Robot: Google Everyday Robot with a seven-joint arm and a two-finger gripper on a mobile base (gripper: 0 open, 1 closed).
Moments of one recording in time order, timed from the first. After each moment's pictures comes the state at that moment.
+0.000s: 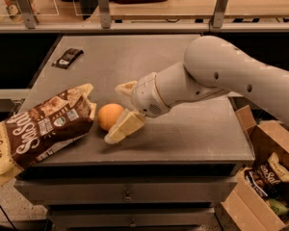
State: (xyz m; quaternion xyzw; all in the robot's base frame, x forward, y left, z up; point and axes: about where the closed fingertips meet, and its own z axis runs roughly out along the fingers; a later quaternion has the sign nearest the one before) arm 0.497 0.071 0.840 -0.63 0.63 0.29 0.36
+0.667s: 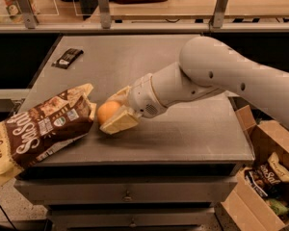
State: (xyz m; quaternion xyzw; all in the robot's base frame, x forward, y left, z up) arm 0.496 0.078 0.836 -0.63 0.63 0.30 0.35
